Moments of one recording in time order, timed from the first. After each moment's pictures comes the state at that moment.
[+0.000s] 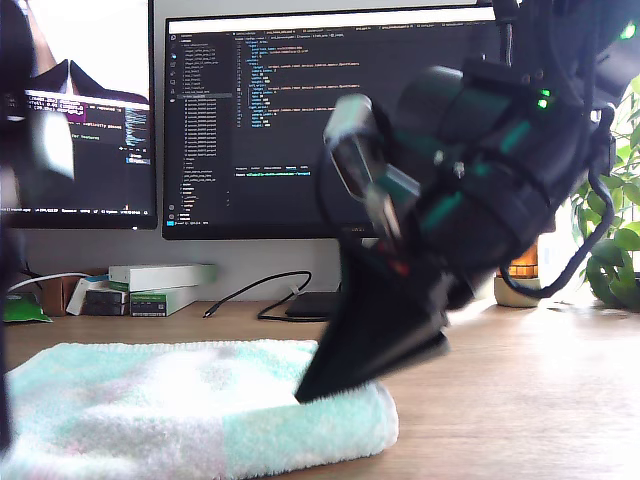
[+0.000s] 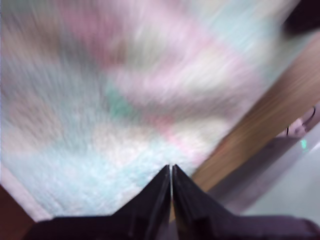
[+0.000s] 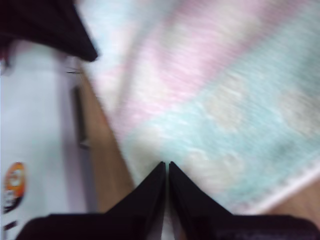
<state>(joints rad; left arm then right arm) -0.60 1.21 0.53 -0.60 0.31 -0.20 0.67 1.67 0.79 -0.20 -0.67 -0.24</state>
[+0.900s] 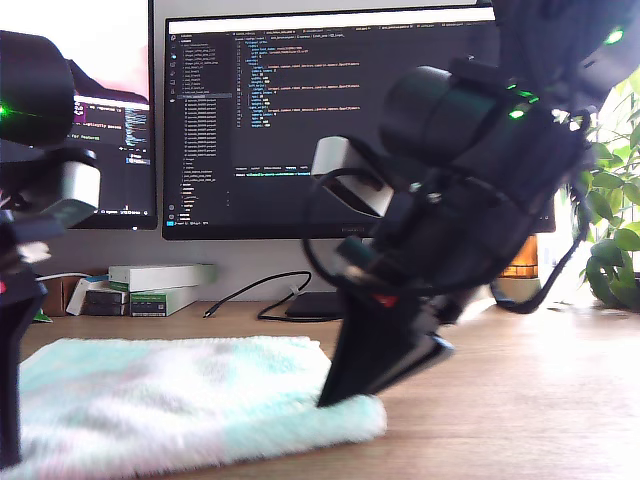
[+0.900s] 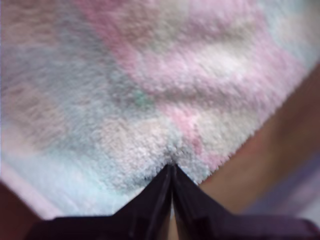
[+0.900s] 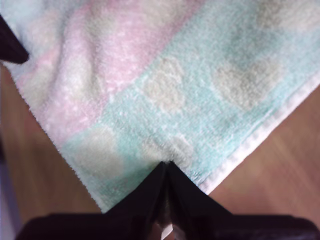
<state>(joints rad) -0.56 1.30 0.59 -0.59 0.22 -0.14 0.68 1.70 0.82 -0.15 -0.41 -0.17</state>
